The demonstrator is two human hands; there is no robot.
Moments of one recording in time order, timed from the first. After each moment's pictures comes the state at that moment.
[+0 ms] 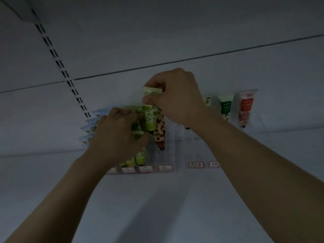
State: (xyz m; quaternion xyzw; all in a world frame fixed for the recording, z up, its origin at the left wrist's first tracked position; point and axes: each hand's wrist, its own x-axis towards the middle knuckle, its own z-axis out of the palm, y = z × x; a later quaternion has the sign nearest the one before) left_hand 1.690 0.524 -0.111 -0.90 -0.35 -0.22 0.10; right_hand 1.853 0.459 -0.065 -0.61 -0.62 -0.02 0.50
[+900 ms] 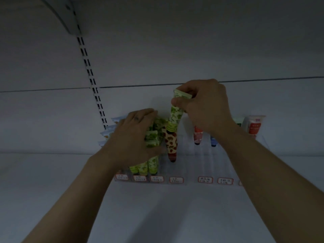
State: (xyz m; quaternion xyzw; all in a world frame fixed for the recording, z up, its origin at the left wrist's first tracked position) left_hand 1.671 0.538 -0.103 -0.93 -0.29 -0.22 0.03; right_hand 1.848 0.450 -0.046 -0.62 -0.56 -0.06 0.55
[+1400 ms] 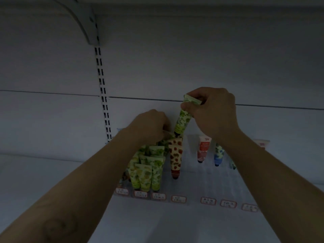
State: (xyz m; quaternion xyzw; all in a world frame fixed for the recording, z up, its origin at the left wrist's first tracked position) left_hand 1.721 0.586 -0.054 -0.93 -0.34 -0.14 0.00; right_hand 1.845 0.468 -0.021 -0.63 -0.57 -0.15 0.51
